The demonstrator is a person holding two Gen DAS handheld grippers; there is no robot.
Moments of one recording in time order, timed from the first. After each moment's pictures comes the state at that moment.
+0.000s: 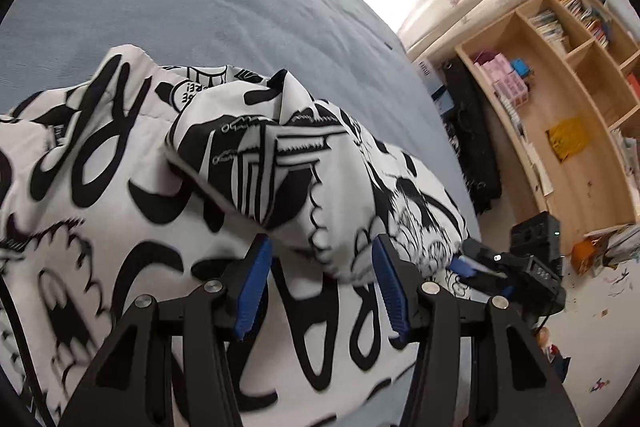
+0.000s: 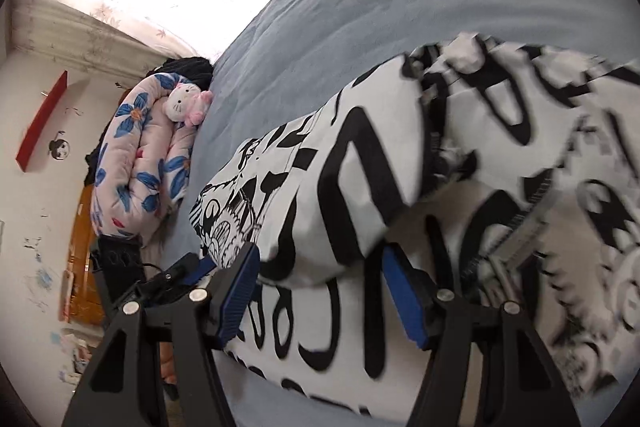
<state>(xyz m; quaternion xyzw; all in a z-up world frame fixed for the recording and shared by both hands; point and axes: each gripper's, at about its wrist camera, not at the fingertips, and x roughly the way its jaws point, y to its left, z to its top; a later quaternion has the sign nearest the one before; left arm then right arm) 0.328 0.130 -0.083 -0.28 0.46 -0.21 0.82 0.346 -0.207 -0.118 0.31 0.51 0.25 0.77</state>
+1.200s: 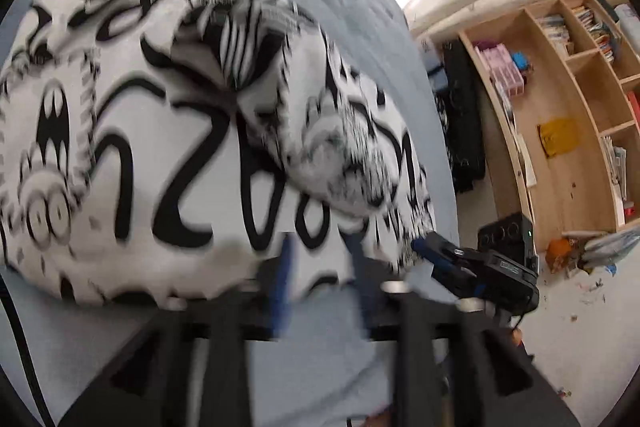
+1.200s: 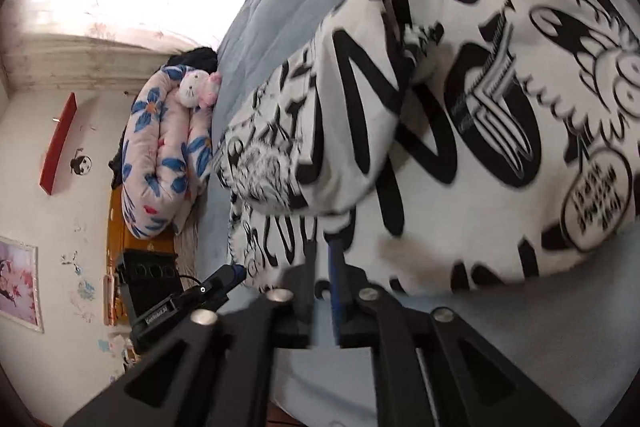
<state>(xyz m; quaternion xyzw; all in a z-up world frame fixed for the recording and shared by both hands) 0.253 0.105 -0.071 -0.33 0.51 -0.19 0.77 0.269 -0.231 -0.118 0.39 0.53 0.25 0.70</state>
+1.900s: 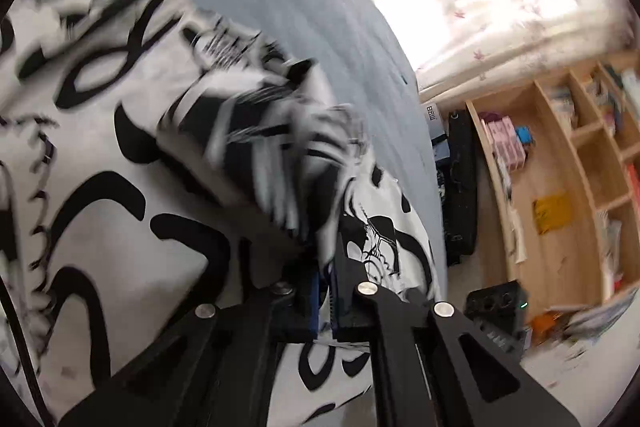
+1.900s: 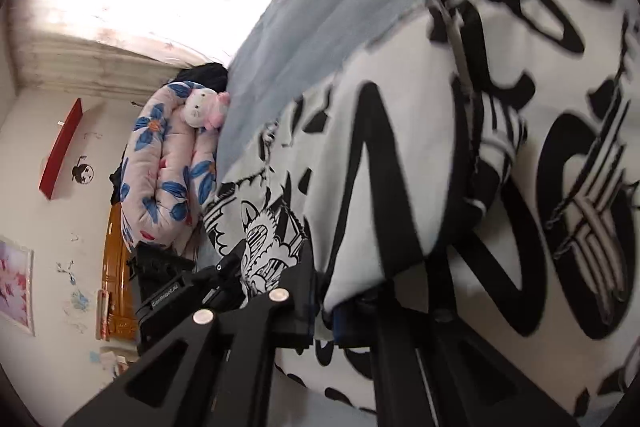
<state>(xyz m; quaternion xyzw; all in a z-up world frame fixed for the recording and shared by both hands) 0.326 0.107 -0.095 -0.39 0.44 -0.15 0.79 0.324 -0.195 -0.125 0.39 0.48 0.28 0.73</state>
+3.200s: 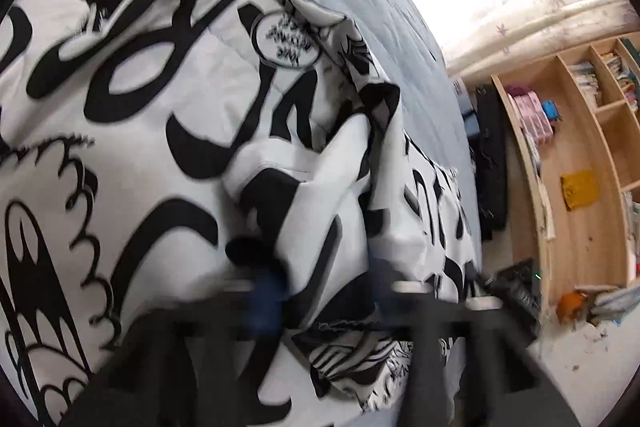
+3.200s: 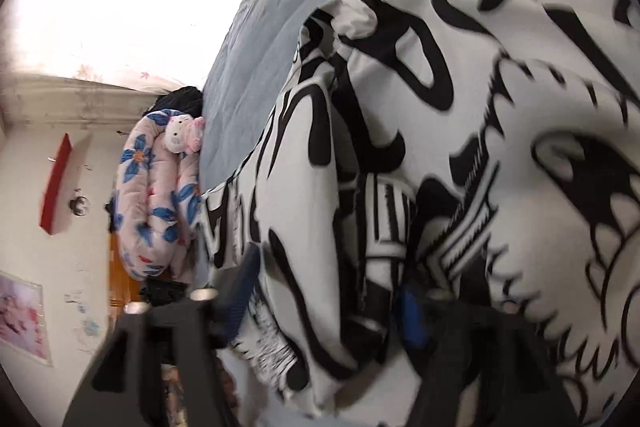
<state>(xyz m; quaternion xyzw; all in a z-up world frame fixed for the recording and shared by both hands) 0.344 0.129 -0.119 -0.36 0.49 -0.13 0.78 0.339 -0.263 -0.148 0.36 0.51 0.22 0.75</state>
